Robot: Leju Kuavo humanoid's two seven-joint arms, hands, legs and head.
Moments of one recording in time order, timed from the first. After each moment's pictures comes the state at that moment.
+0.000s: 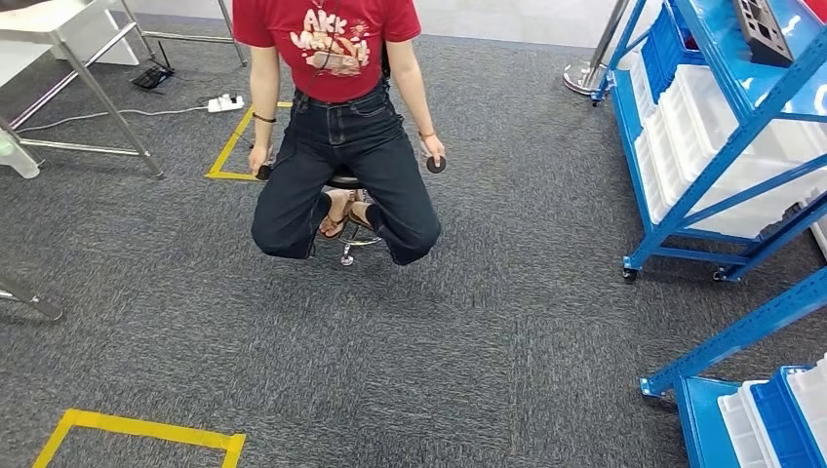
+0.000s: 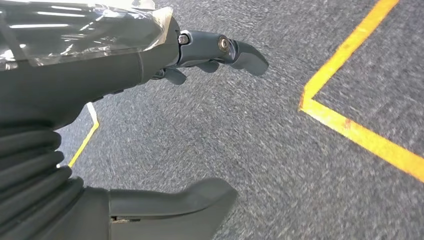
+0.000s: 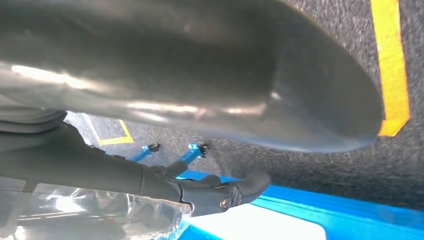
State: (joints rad) left arm -0.08 -0.11 1.08 -0.20 -0.93 0.34 -0.11; right arm -0.05 0.20 -1.01 -0.19 0.92 -0.49 0.20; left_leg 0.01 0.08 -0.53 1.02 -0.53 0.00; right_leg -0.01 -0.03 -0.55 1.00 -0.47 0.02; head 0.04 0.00
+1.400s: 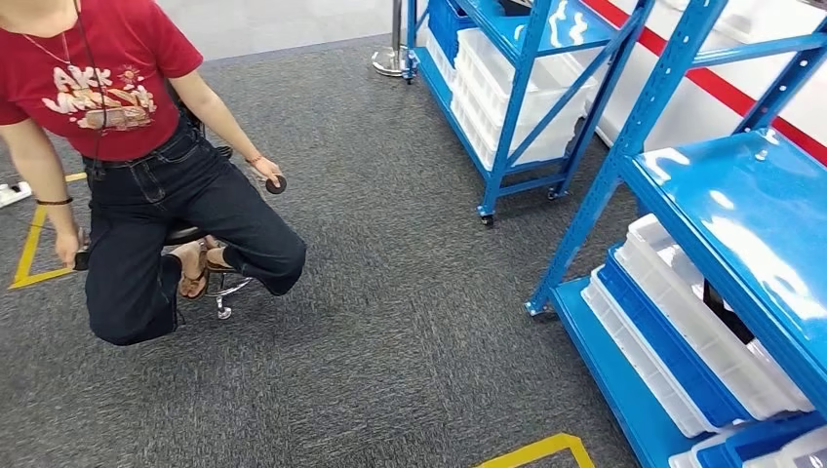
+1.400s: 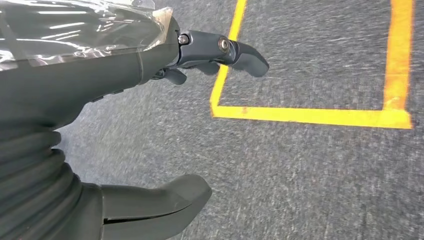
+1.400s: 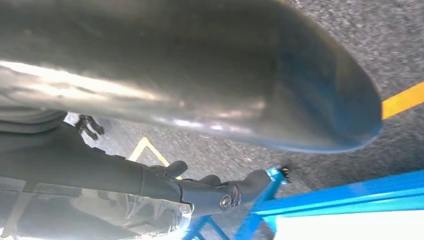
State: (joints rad) left arm -0.06 -0.11 1.06 -0.20 -0.92 0.36 -0.12; right arm -0.03 0.20 -1.03 -0.19 0.95 -0.48 0.16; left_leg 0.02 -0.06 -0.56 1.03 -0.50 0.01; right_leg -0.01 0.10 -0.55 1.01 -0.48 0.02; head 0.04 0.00
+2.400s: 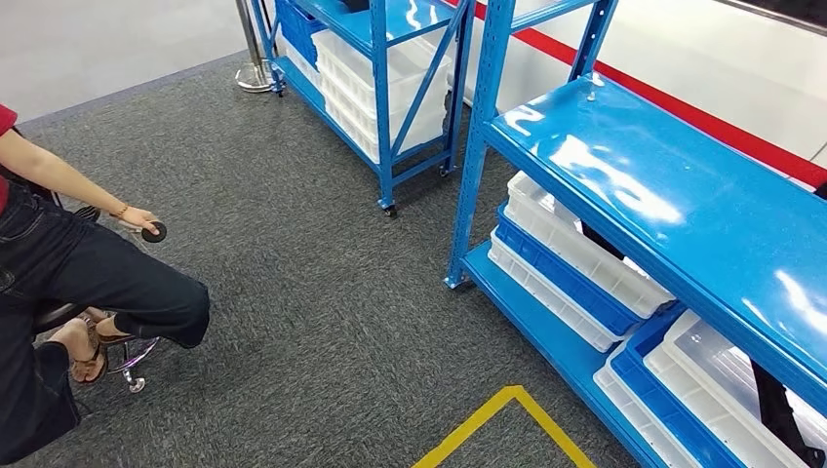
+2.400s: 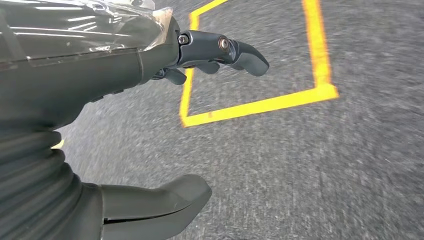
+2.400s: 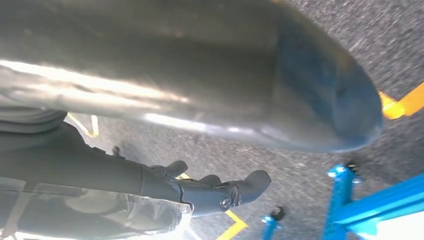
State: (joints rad) left arm -0.05 -0.14 1.10 -0.19 -0.88 0.39 -0.13; right arm -0.04 0.17 -1.02 -0.19 0.98 -0.46 0.12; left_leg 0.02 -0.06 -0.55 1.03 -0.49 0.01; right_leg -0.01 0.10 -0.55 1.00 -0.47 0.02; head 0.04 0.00
